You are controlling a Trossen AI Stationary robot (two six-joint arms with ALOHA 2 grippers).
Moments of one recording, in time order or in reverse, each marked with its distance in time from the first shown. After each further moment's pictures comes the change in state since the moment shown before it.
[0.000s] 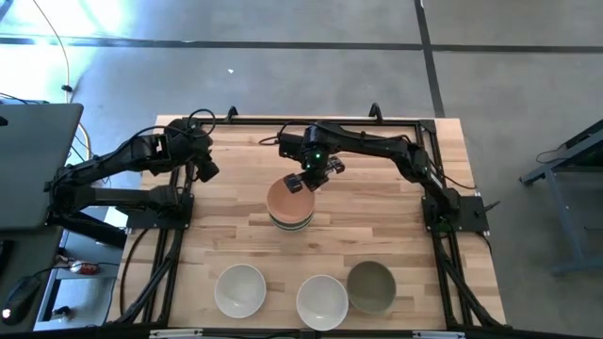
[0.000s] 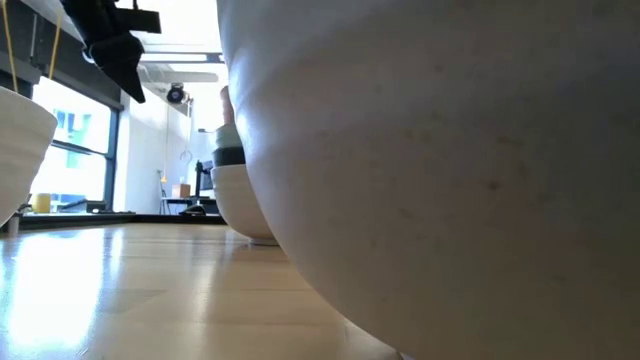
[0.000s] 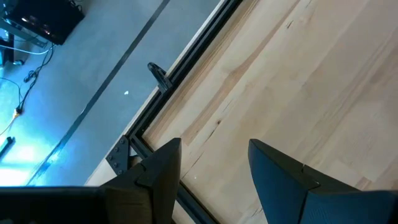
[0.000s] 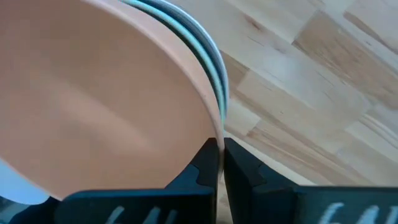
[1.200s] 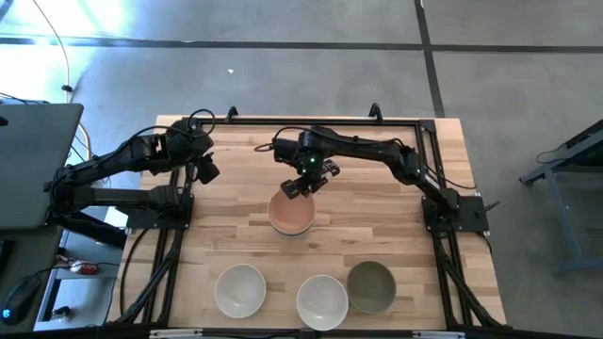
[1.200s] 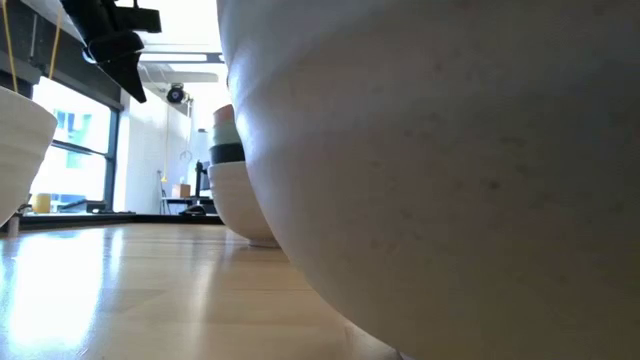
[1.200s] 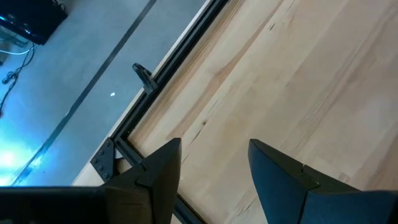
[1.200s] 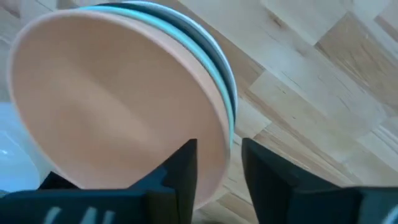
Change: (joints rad) left arm 0.000 -0.003 0.000 0.006 0.056 -0.004; right arm 0.024 0.071 0.070 -0.022 -0.022 -0.066
